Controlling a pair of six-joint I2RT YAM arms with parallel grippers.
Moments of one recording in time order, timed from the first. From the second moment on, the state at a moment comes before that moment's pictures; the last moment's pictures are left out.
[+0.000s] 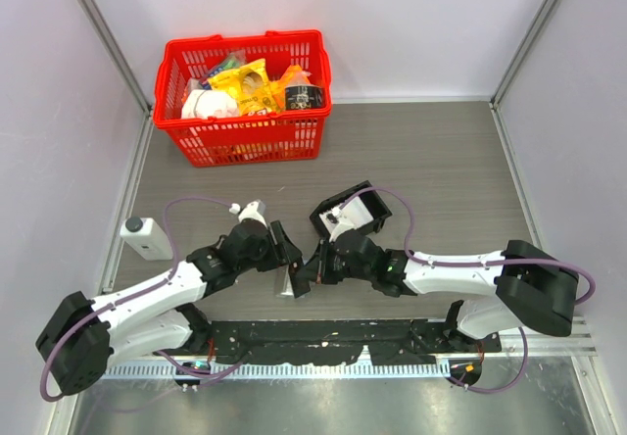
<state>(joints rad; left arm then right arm) -0.80 1.01 0.46 -0.15 -0.09 -0.97 1.10 1.37 0.57 0.26 -0.03 1.06</state>
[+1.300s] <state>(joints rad) -0.81 0.82 0.39 -0.33 -0.03 -0.96 1.10 1.46 0.59 0.34 -0.08 1.11</state>
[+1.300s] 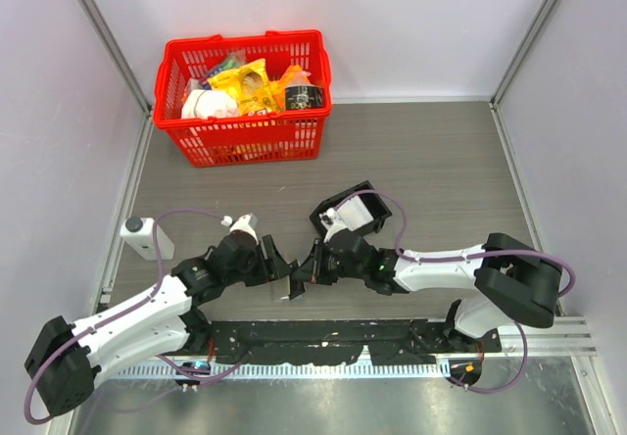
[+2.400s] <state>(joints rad) -0.81 0.74 0.42 -0.45 -0.09 -0.96 1.09 1.49 0.56 0.45 -0.14 1.17</state>
